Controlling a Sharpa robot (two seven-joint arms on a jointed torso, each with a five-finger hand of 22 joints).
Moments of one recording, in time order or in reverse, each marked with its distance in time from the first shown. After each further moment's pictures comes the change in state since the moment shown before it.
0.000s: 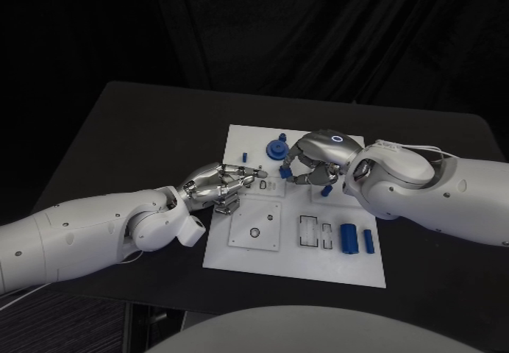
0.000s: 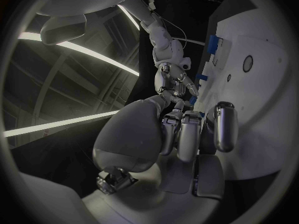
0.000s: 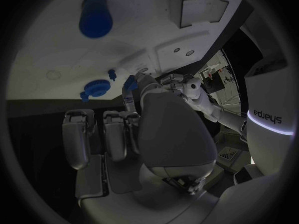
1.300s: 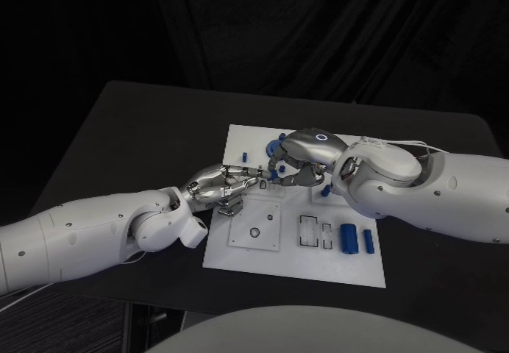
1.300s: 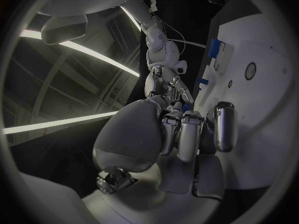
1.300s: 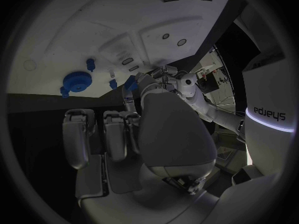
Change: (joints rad) left arm 0.000 0.011 0.000 0.006 0.000 0.009 -0.005; left_hand 0.000 0.000 0.014 -0.014 0.006 -0.014 -0.043 0.000 -0.001 -0.001 -0.005 0.000 0.000 0.002 0.001 0.000 0.000 0.000 0.000 0.000 0.000 0.000; right arm 0.010 0.056 -0.001 0.021 0.000 0.033 -0.018; right_hand -0.007 0.006 -0.002 -0.001 -0.012 -0.005 -0.005 0.005 0.000 0.000 0.000 0.000 0.000 0.000 0.000 0.000 0.000 0.000 0.000 0.000 -0.009 0.000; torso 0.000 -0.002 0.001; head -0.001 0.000
